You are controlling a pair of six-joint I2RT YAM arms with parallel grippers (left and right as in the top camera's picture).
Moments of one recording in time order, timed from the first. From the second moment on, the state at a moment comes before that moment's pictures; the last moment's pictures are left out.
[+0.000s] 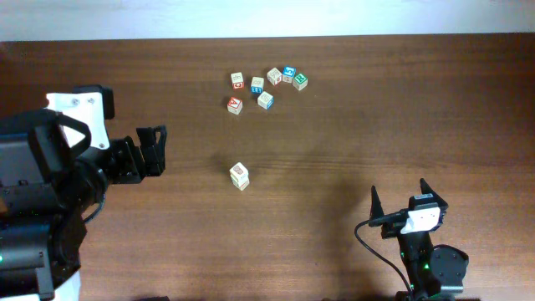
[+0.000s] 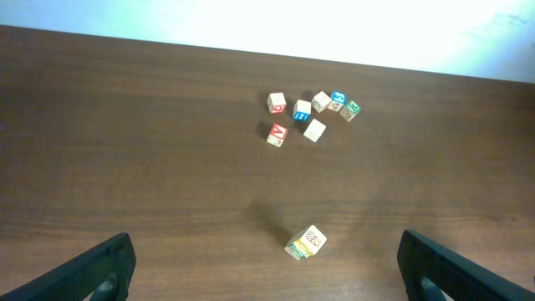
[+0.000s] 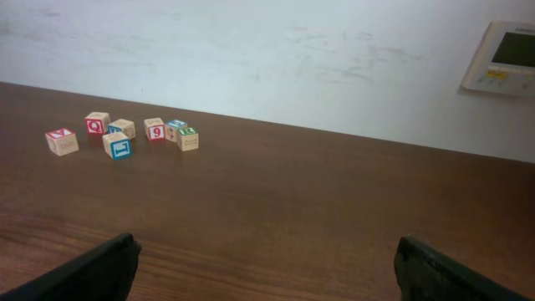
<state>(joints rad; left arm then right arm) 0.09 1.08 1.58 -1.15 0.25 -0.08 -0.05 0.02 0.01 -0.06 -0.16 -0.12</state>
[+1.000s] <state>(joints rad) 0.01 0.02 0.02 -0.05 0.09 0.30 -0.05 0.01 0.01 -0.06 -0.16 -0.12</state>
